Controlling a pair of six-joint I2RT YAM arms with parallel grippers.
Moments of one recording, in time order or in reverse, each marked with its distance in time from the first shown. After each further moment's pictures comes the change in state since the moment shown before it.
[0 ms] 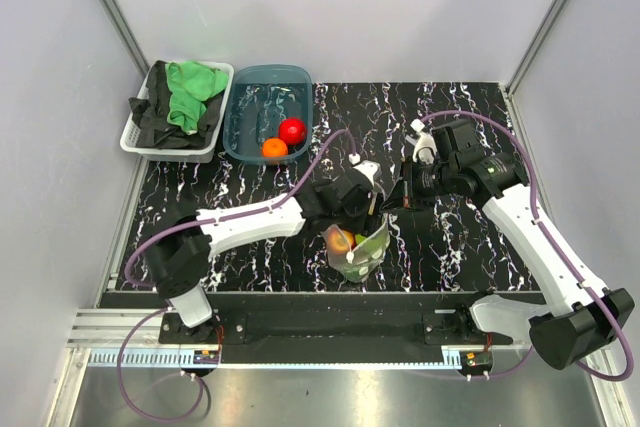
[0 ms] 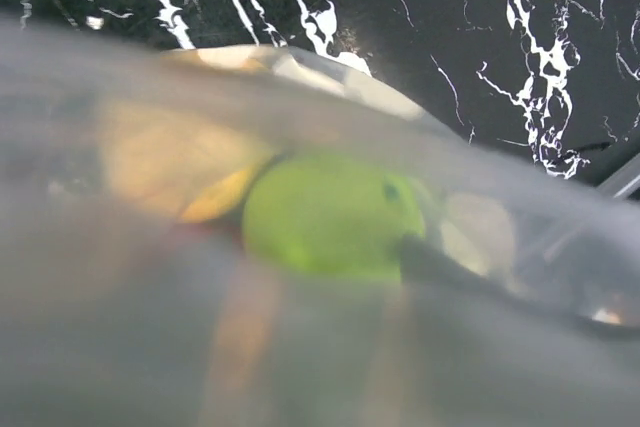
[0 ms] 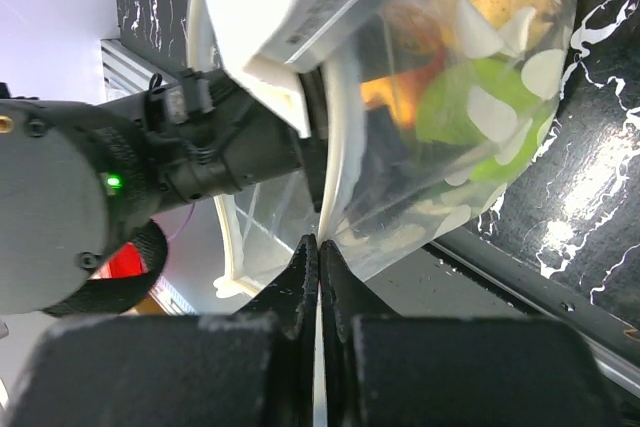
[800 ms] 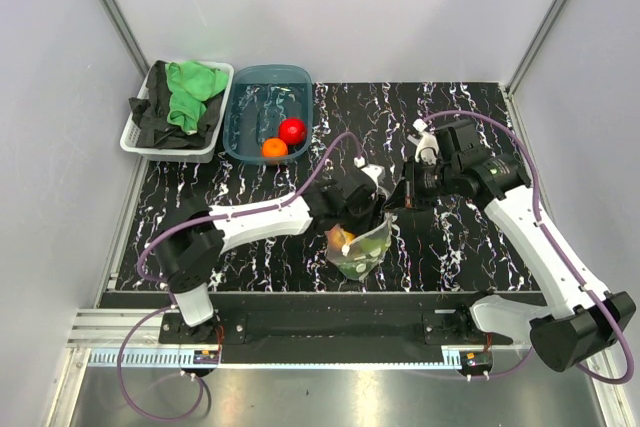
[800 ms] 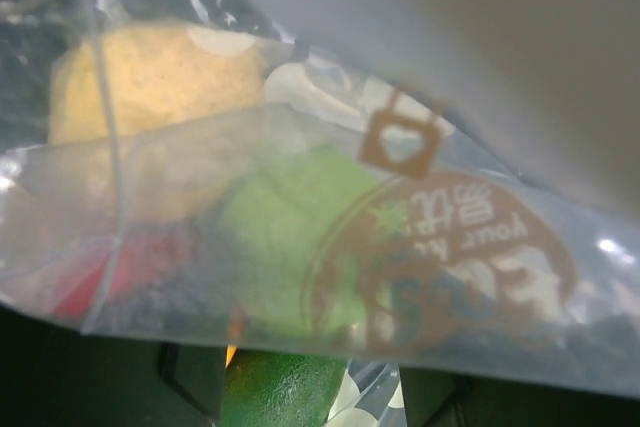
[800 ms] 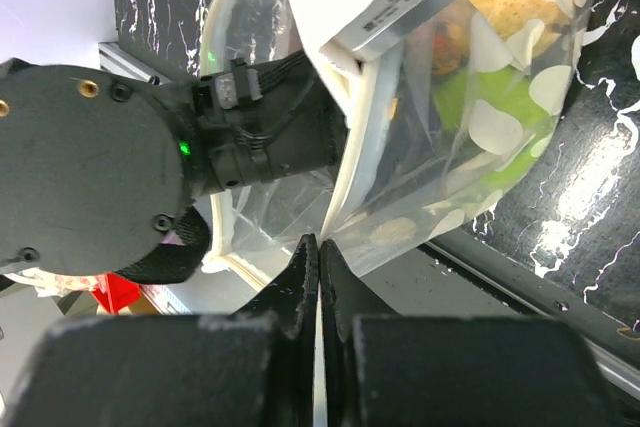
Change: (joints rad) left arm 0.007 0.081 0.025 0.041 0.081 -0.032; right arm -0.011 -0.009 -0.001 -0.004 0.004 -0.010
